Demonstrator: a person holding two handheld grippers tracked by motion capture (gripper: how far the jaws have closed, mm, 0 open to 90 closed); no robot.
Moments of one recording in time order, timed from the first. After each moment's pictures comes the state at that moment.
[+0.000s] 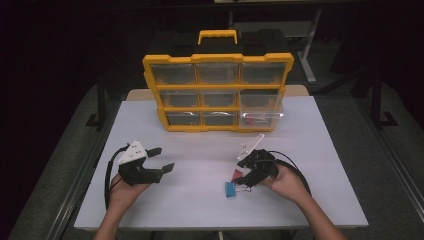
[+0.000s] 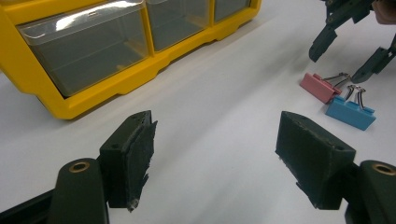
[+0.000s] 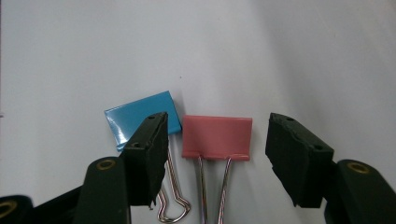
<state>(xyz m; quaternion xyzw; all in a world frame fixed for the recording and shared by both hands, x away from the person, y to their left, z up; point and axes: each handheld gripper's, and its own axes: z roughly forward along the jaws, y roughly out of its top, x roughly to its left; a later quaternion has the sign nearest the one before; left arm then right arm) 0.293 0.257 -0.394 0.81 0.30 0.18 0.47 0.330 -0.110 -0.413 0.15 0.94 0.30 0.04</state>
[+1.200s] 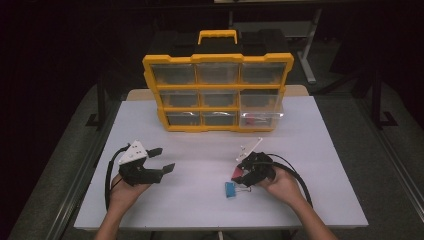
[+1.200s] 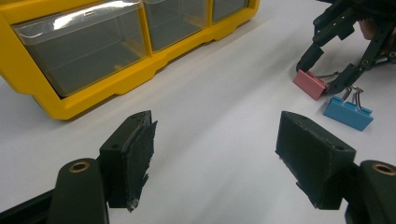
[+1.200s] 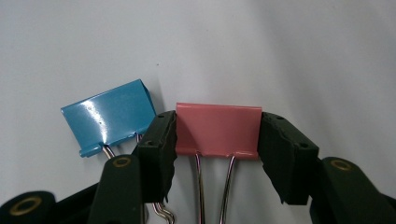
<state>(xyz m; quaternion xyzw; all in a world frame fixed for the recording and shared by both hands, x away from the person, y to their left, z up) 0.293 0.256 -0.395 0.81 0.30 0.17 0.47 0.334 -0.109 -0.436 0.18 0.94 0.30 0.05</state>
